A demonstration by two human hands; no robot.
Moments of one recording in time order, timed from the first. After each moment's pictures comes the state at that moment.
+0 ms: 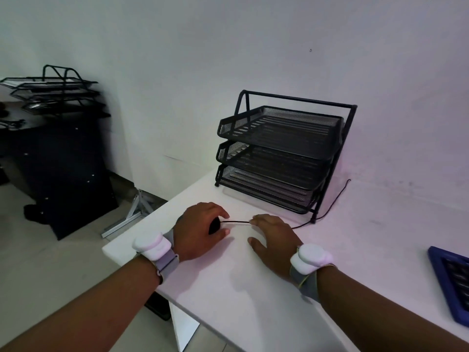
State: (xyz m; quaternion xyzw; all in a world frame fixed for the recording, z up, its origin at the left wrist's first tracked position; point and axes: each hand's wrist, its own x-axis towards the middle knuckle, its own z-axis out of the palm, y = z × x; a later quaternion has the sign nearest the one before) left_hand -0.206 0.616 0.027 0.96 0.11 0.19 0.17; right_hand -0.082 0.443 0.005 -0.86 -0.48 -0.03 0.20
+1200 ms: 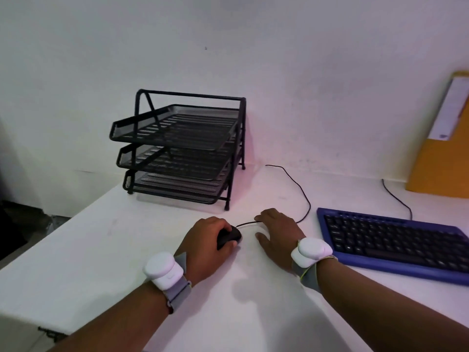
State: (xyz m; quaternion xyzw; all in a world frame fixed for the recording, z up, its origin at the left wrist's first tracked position) left_hand -0.128 0.455 0.012 0.95 0.02 0.19 0.25; right_hand -0.032 0.275 0.015 -0.93 -0.33 -0.04 0.15
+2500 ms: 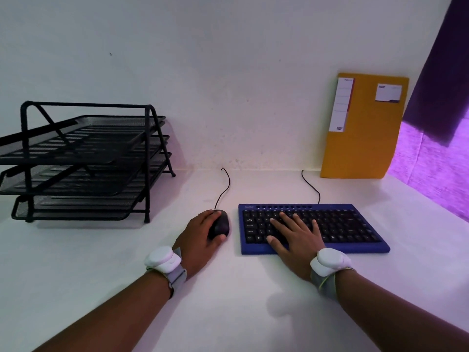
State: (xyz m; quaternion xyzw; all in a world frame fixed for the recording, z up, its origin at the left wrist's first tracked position) left_hand -0.037 0.322 -0.009 0.95 -0.07 0.15 0.27; right_hand -0.010 0.060 -0.011 -0.98 -0.14 -0.07 0.11
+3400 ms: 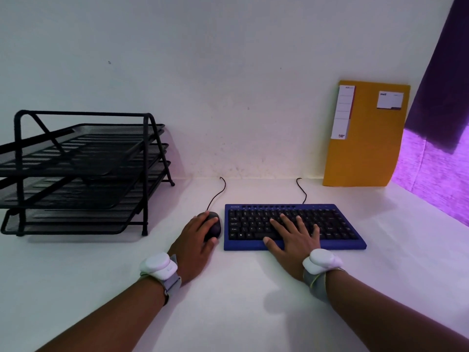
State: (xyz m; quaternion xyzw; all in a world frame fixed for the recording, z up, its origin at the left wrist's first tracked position) left_hand -0.017 0.336 -0.015 0.95 -0.10 0.17 0.23; right_hand 0.022 0.072 -0.021 -0.99 -0.09 -0.08 0.10
